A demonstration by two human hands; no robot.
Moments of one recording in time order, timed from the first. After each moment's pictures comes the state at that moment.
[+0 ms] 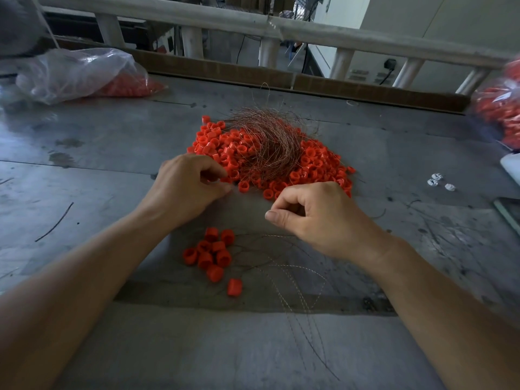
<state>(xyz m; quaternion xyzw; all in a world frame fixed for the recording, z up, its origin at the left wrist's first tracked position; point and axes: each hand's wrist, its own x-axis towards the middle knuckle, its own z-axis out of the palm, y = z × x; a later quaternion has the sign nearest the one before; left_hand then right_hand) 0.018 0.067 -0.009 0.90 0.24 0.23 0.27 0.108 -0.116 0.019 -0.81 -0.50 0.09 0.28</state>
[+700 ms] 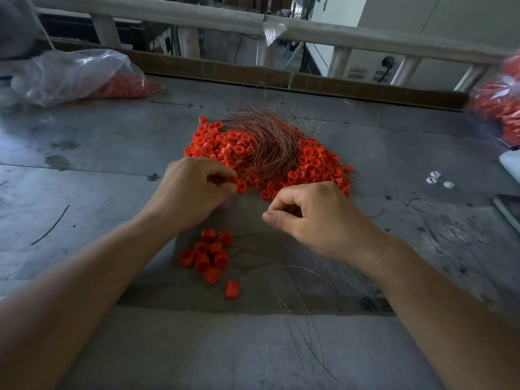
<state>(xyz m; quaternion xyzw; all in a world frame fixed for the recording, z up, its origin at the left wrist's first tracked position) 0.022 0.056 -0.006 0.90 0.20 0.26 0.28 0.107 -0.117 0.020 -0.81 -0.51 0.08 0.27</state>
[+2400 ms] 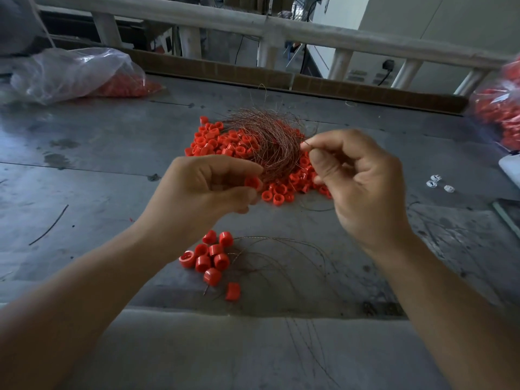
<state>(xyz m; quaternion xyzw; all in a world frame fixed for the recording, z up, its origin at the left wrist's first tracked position) -0.005 0.021 0.023 0.74 0.08 0.24 0.63 0.115 -0.121 0.037 -0.66 -0.50 -0.13 0.54</state>
